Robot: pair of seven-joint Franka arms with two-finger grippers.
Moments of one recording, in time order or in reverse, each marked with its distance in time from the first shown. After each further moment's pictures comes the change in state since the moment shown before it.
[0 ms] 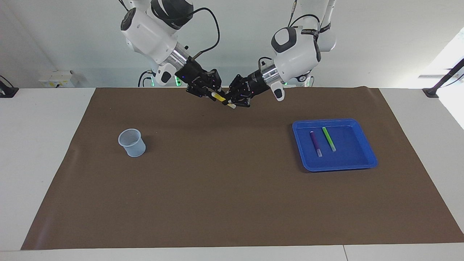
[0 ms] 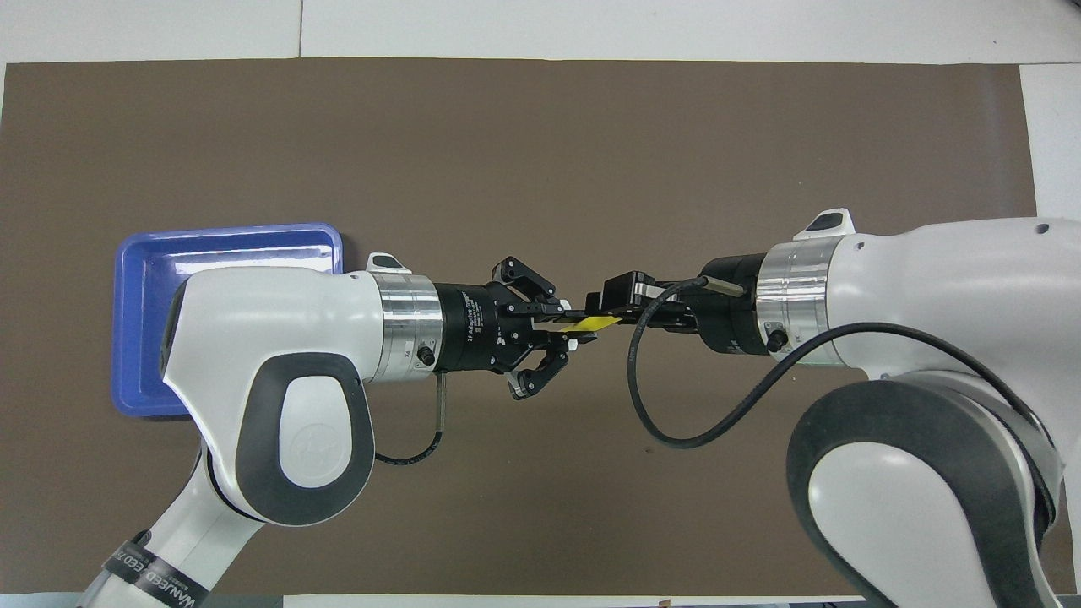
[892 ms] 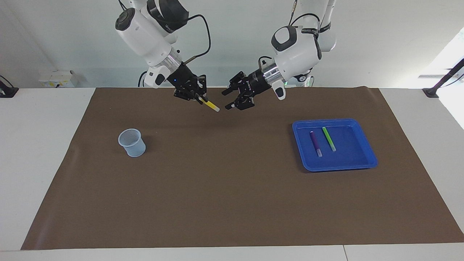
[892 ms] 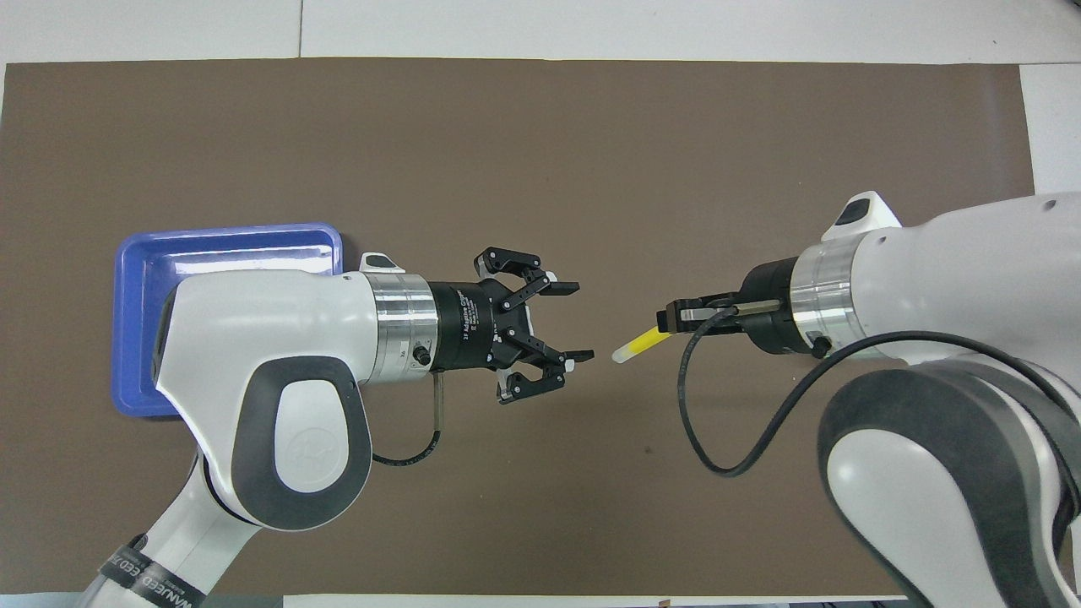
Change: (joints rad) left arm -0.001 -0.009 0.004 -0.005 -0.001 0.023 -0.009; right arm -0.087 -0.002 -0.008 0.024 -0.280 -0.180 -0.213
